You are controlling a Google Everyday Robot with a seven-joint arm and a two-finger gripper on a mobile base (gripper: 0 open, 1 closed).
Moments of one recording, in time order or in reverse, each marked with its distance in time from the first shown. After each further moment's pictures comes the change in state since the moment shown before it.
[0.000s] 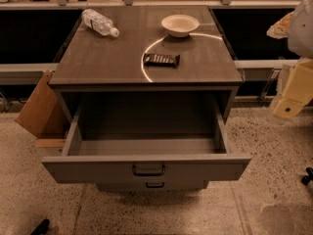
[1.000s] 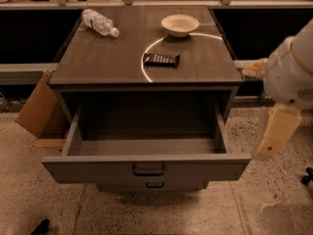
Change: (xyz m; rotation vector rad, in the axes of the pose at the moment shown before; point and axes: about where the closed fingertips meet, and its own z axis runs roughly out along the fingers) arm -0.003 0.042 0.058 -0.101 -0.057 -0.091
